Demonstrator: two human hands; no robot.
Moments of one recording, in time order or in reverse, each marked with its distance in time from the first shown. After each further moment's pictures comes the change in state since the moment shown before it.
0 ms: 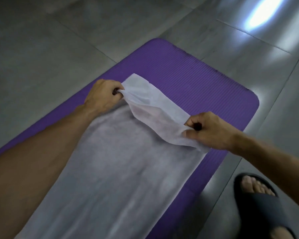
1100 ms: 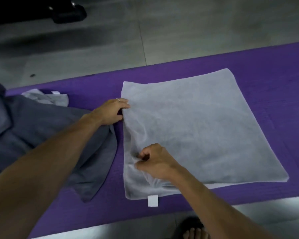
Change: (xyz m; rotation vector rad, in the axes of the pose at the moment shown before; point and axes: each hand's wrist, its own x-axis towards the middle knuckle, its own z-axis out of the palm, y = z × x) left_hand -0.513 -0.141 -0.135 0.133 -0.252 -0.678; right_hand -0.162 -0.197 0.414 -0.052 -0.680 -0.323
